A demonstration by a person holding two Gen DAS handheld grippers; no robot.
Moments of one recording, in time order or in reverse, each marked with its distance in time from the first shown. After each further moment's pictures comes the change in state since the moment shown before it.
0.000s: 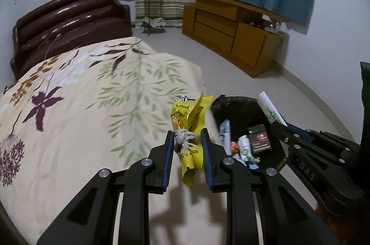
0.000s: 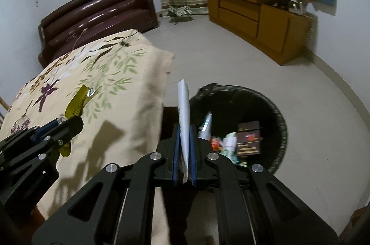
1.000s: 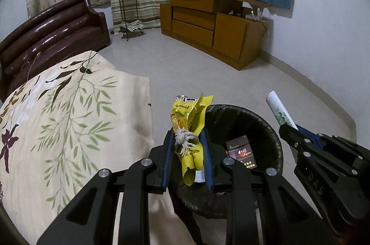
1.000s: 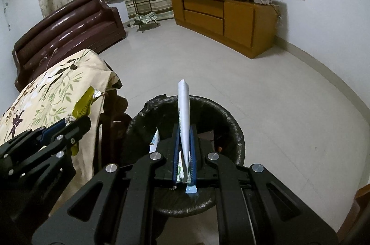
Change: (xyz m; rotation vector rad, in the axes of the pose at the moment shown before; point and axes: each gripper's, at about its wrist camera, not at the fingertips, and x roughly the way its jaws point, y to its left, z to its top) left arm 0.080 -0.078 0.036 0.124 0.018 -0.039; right arm 0.030 -0.081 0.015 0.141 -0.027 -0.125
